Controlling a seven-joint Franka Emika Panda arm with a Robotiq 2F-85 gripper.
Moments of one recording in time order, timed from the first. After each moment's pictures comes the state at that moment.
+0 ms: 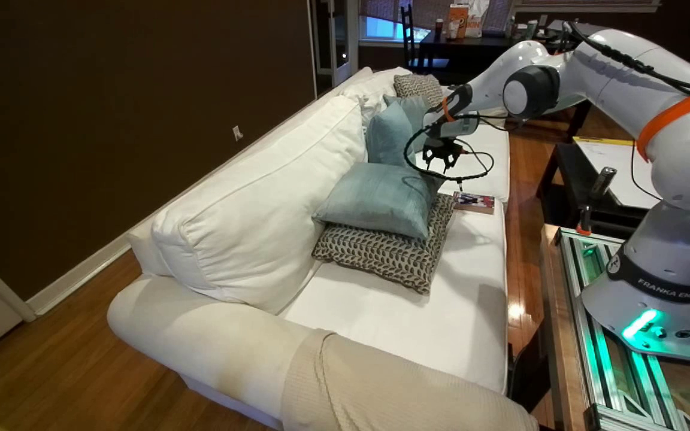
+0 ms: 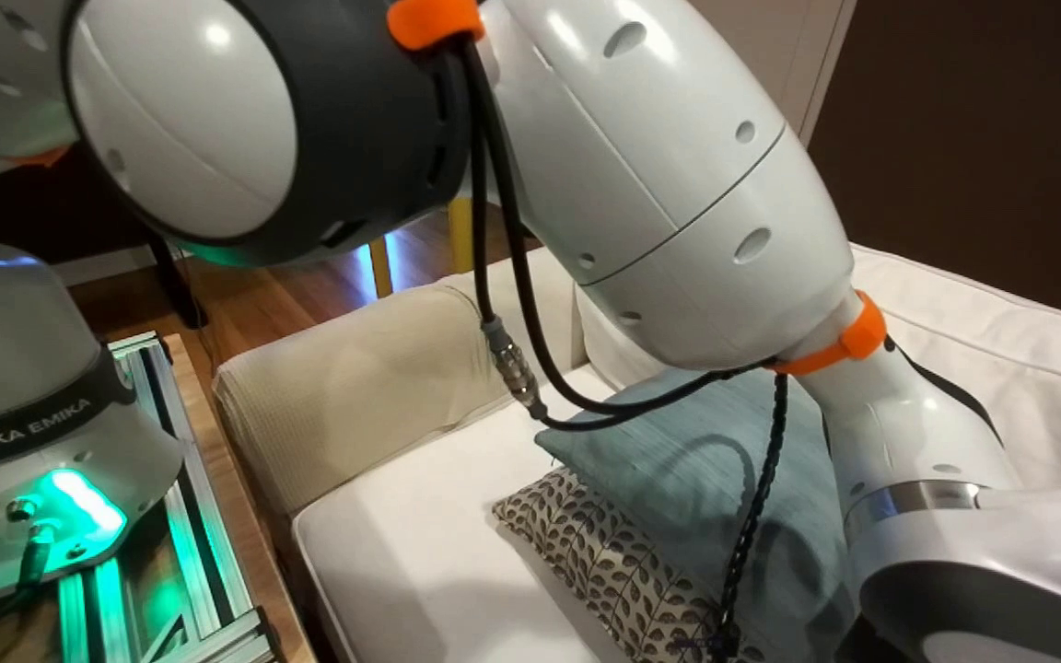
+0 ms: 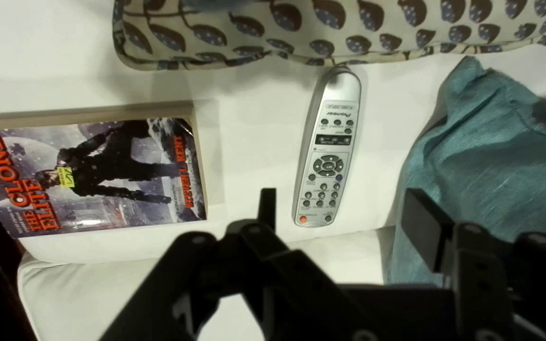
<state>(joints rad) -0.82 1.24 -0.19 -1.09 0.23 2.47 0.54</state>
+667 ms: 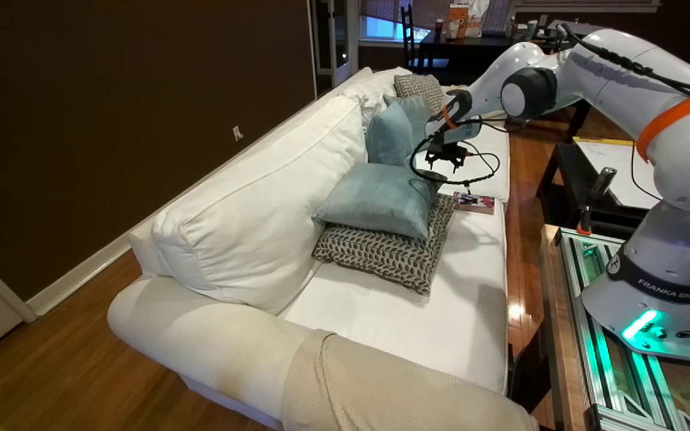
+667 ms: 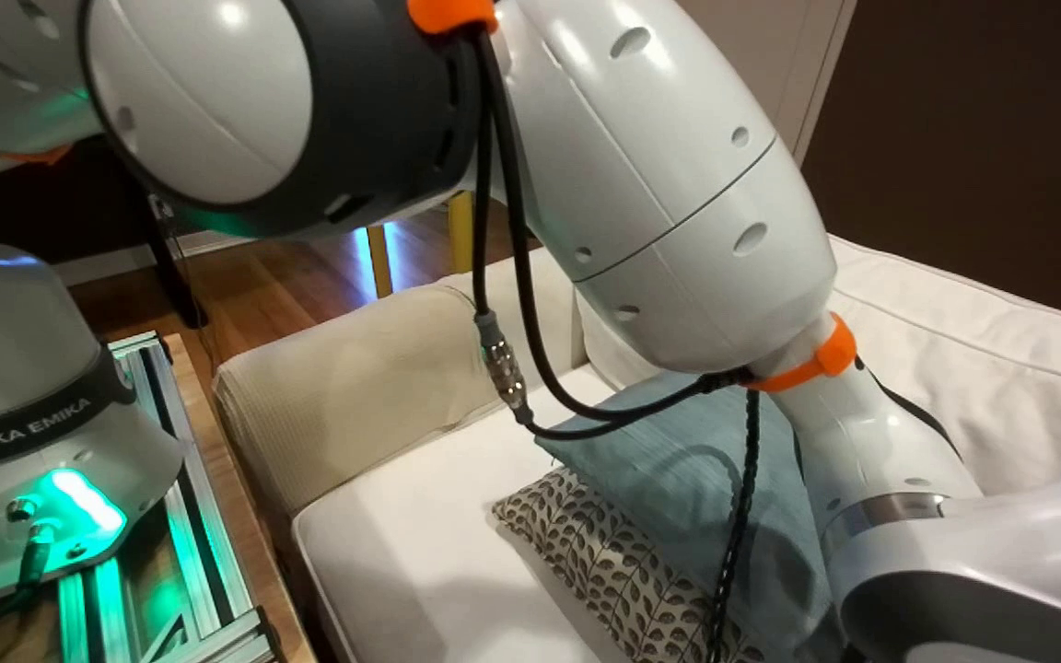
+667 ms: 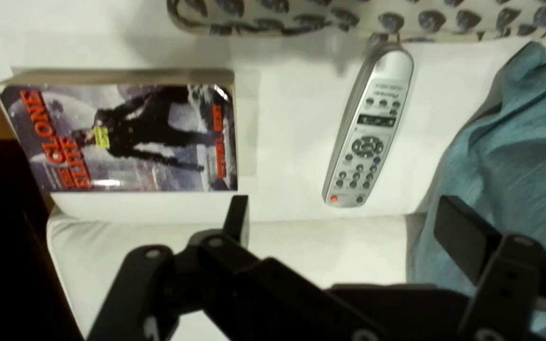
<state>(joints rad) -0.78 1.24 -0.26 -1.15 0.17 2.55 0.54</state>
